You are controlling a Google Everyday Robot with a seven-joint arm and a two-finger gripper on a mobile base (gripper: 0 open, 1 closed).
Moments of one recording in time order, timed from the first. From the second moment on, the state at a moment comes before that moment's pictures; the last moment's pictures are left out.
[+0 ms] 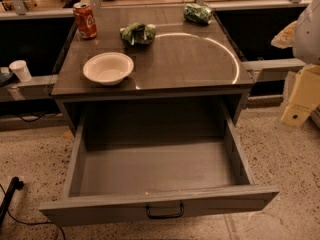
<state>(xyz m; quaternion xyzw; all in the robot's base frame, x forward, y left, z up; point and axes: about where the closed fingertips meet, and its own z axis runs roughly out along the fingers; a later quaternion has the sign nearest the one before) 0.438 -0.217 0.976 -0.60 0.78 -0.03 0.16</state>
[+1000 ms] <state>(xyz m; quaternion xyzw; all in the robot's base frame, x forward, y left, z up) 0.431 -0.195 0.852 -0.62 0.77 0.03 0.13</state>
